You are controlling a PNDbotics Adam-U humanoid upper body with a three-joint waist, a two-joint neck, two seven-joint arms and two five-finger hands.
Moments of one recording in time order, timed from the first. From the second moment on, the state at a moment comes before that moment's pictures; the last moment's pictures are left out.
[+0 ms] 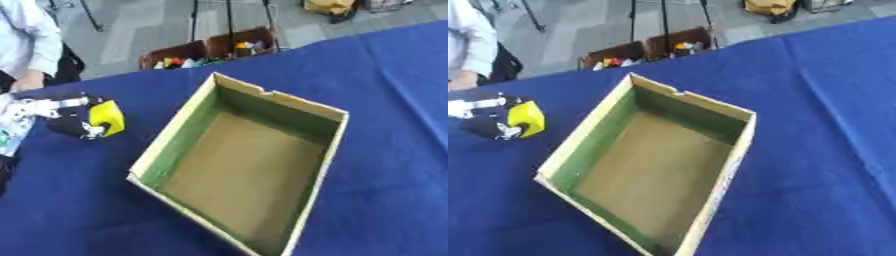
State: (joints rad) left arm -1.02 0.77 0.06 -0.79 -0.72 -0.39 -0.71; right arm -0.67 -0.45 -0.07 -1.98 0.07 -0.43 -0.17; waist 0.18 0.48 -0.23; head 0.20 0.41
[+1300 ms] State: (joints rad) left arm -1.01 0.77 0.04 -0.81 -0.74 -0.41 -0.60; right arm -0.64 -0.43 -0.07 -1.98 0.07 -0.41 -0.19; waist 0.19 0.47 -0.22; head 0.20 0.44
